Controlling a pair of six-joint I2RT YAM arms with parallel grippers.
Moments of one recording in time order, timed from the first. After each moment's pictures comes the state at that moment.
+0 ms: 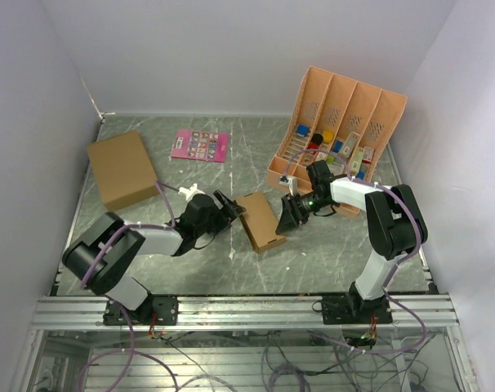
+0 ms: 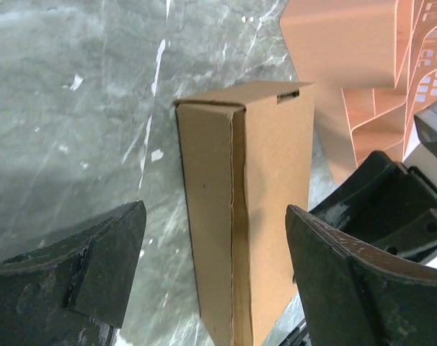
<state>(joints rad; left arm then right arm) -0.67 1.56 0.48 0.56 -0.06 -1.19 0.30 1.79 0.98 -0.53 -0.92 -0.31</state>
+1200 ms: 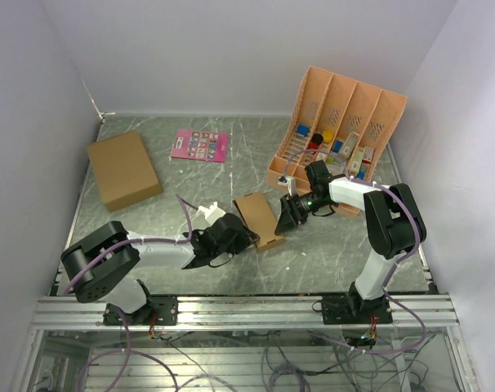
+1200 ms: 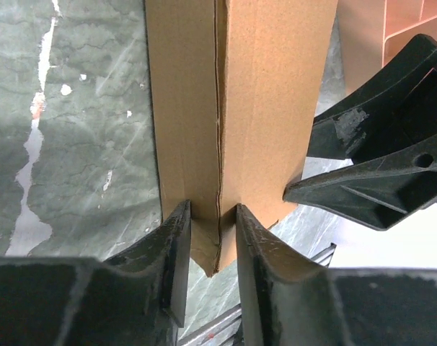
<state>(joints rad) -1.01 1.49 0.54 0.28 -0.23 -1.47 0.31 1.81 0.99 -0.53 -0.93 -0.31</state>
